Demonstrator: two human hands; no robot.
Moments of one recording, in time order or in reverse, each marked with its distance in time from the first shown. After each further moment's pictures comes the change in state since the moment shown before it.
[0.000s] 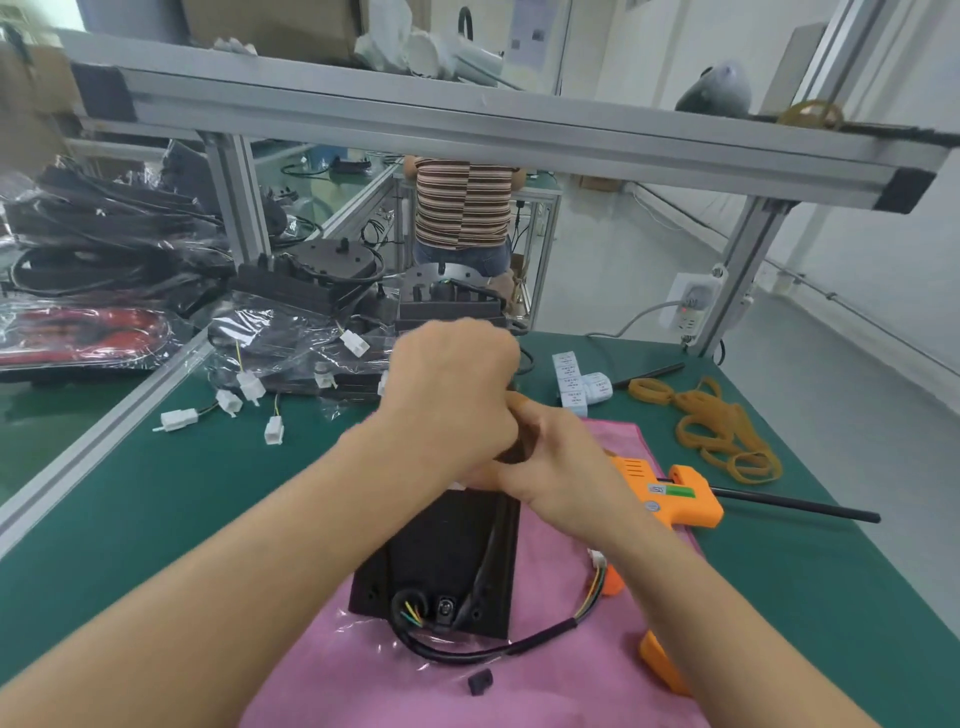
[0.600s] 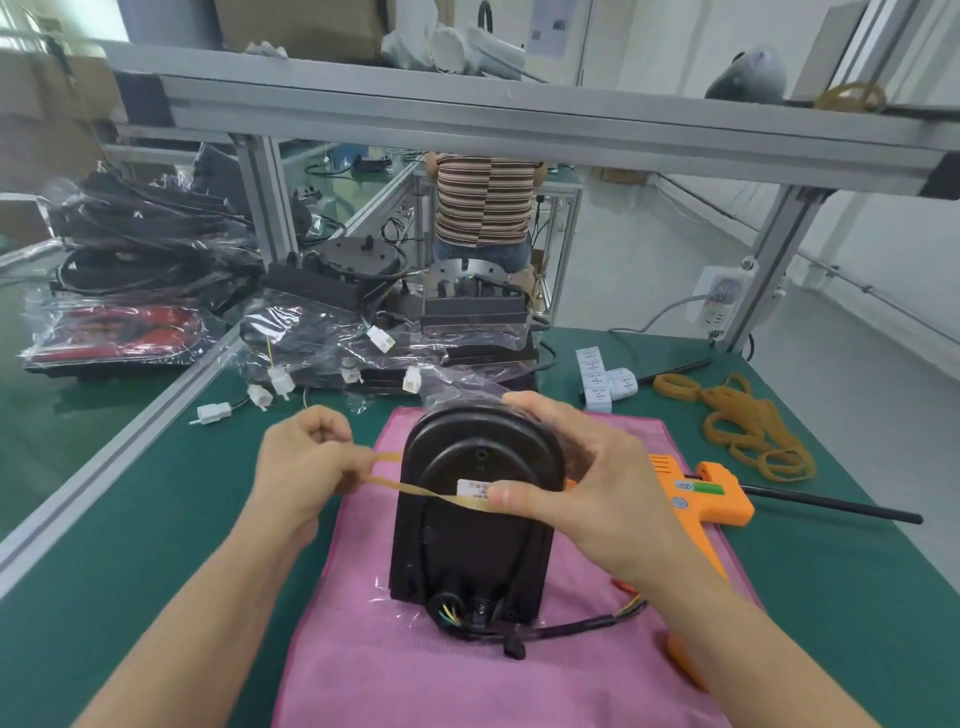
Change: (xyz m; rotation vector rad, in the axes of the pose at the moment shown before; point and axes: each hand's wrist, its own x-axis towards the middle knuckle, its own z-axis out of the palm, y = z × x) left_hand -0.071 -0.110 0.074 -1.200 0.134 -0.886; right_hand -0.026 0.003 0.007 0.026 0.135 -0.111
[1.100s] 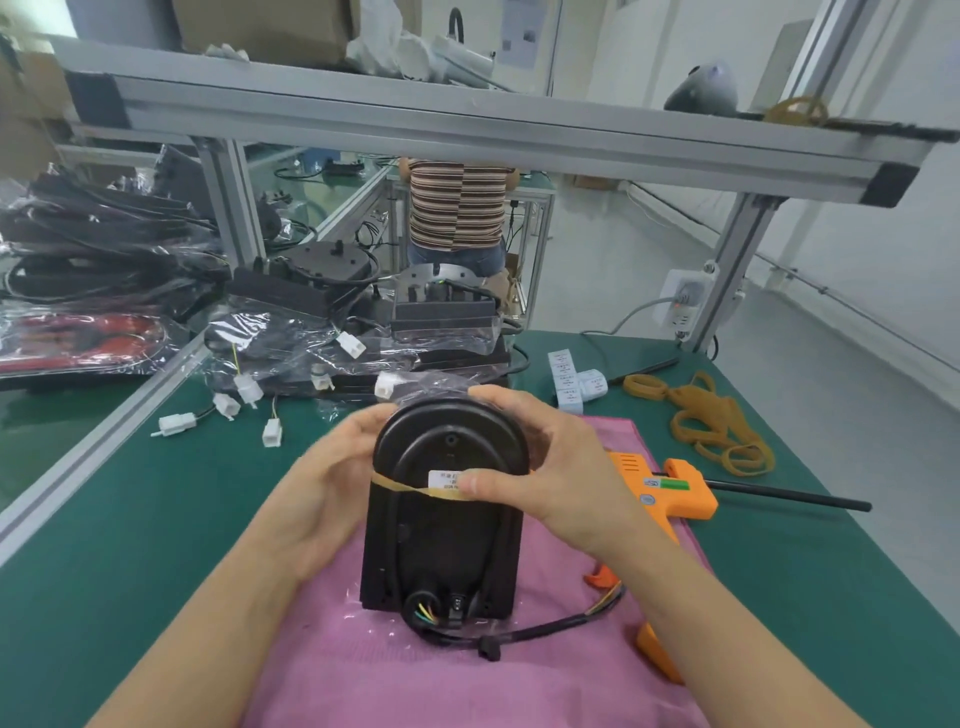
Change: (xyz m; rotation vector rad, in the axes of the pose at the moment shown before) left_hand -0.019 -0.005 0.019 -0.575 -0.625 -0.106; right_hand 0.014 0.004 -0.005 0.037 -0.052 0.043
